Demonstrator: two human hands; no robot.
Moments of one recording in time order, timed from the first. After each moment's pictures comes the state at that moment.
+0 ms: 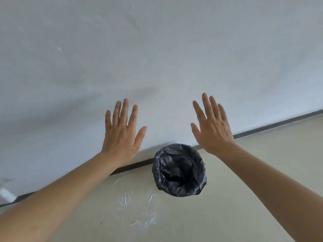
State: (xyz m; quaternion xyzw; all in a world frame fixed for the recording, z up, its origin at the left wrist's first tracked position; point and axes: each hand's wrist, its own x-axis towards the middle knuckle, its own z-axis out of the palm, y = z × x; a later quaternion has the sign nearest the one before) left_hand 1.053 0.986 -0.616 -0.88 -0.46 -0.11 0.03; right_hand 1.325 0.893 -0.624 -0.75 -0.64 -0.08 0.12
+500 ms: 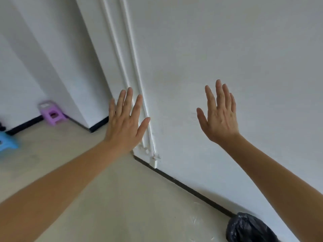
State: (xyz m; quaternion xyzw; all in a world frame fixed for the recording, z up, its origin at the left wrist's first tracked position) left_hand 0.734 0.758 -0.129 -0.64 -0.71 -0.16 0.25; right_hand 0.992 0.901 -0.145 -0.42 -0.83 -0.07 0.35
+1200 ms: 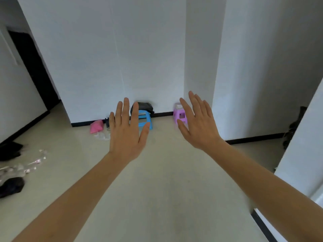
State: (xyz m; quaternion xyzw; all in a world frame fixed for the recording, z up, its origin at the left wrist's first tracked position) left_hand 0.233 0.313 -0.078 -0.23 -0.89 -0.14 0.36; right_hand 0.274 0.555 -0.074 0.05 -0.93 0.01 0.37
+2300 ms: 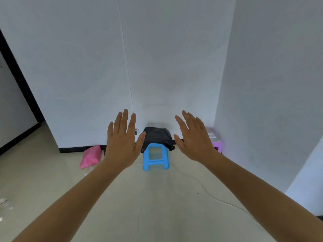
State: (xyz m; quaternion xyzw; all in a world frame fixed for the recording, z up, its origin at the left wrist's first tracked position) left_hand -0.793 0.348 -0.093 -0.19 -0.92 -0.11 0.31; right_hand -0.770 0.597 -0.098 0.08 -0.96 0.02 0.28
